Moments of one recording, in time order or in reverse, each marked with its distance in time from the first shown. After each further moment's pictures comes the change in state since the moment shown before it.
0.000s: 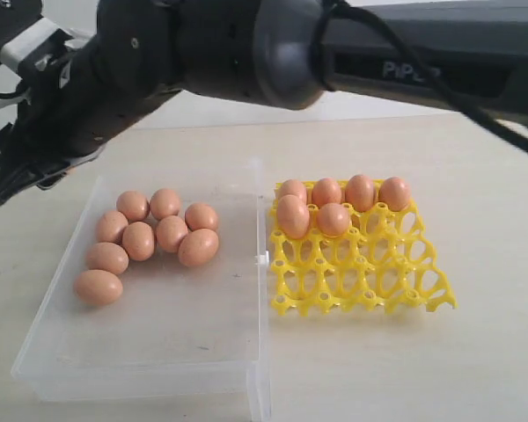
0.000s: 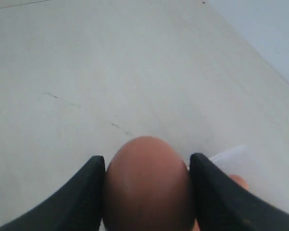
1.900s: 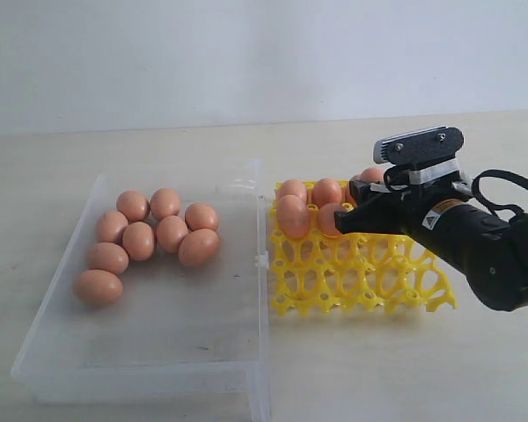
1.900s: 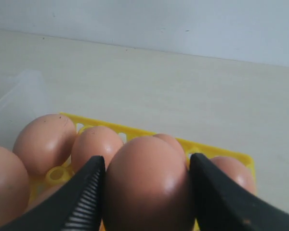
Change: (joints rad) left arm 0.000 0.000 0.000 0.000 0.000 0.000; right arm -0.552 -0.159 1.156 -0.158 -1.287 0.383
